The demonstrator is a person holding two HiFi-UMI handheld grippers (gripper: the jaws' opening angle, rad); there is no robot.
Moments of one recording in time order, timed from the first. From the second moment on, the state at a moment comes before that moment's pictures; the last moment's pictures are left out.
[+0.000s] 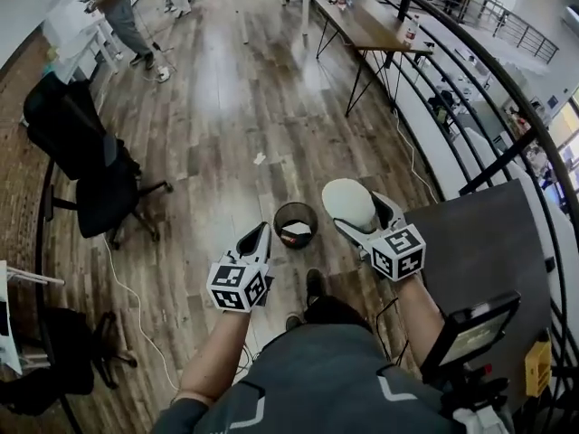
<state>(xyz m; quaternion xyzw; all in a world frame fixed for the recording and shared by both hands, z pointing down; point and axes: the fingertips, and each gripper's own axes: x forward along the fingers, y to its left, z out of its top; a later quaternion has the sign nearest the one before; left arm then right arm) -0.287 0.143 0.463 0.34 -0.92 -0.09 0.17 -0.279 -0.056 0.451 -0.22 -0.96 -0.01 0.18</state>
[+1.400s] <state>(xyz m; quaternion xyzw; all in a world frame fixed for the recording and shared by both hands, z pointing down) -0.508 0.121 0.823 0.24 -0.90 -0.15 0.35 -0.485 -0.037 0.870 -0.29 -0.87 -0.01 0.40</state>
